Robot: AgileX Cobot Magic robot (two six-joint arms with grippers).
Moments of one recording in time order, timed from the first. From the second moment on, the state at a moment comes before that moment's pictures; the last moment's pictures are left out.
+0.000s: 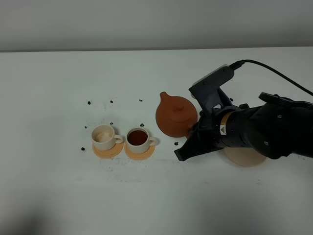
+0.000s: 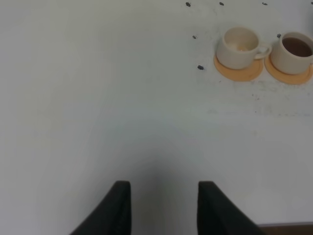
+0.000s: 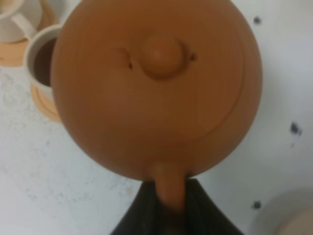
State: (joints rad) left arm 0.09 0.00 -0.46 -0.20 1.09 0.14; right arm 0.58 1.64 -0.88 -0.09 0.24 0.12
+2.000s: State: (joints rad) left arm 0.09 0.00 -0.46 -0.20 1.09 0.14; right arm 0.59 1.90 -1.26 -0.41 0.30 0.07
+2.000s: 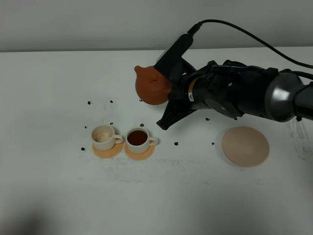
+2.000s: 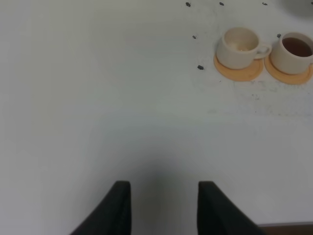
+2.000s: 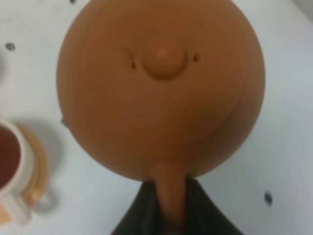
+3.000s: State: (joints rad) left arm 0.09 0.00 -0.46 -0.20 1.09 0.14; right arm 0.66 2.01 -1.30 -0.99 0.02 0.06
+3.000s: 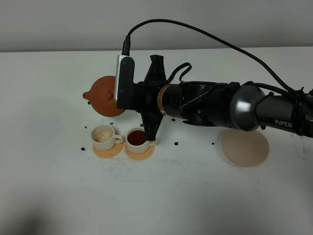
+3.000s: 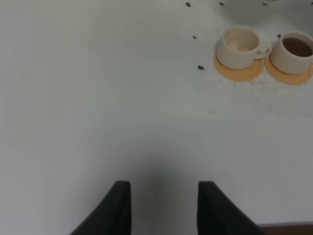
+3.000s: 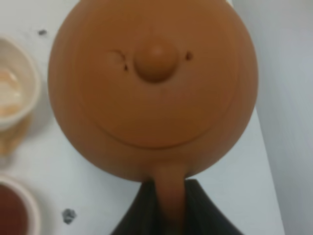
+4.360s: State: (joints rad) left arm 0.09 0.00 -0.46 -0.20 1.09 0.14; right arm 0.61 2.05 -1.28 -1.32 -0.03 0.06
